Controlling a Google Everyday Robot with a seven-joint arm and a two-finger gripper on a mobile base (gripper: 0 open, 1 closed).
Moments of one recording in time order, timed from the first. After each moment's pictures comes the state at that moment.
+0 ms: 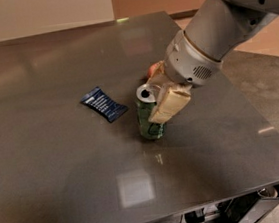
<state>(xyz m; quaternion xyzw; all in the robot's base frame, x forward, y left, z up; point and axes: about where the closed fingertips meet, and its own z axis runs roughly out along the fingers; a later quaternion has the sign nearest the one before) 0.458 -0.041 0.917 -0.70 0.66 0.17 0.23</state>
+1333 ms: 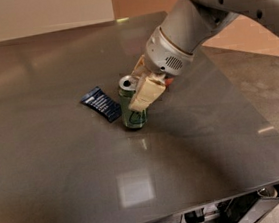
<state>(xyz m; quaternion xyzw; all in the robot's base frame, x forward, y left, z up) 0.507 -0.005 0.907 -0.67 0.67 0.20 0.24</state>
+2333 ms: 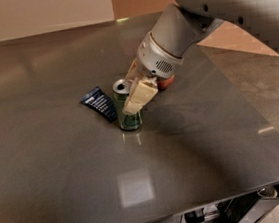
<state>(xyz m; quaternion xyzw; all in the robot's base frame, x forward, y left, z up) 0.517 0.013 0.894 -0.68 0.67 0.20 0.23</state>
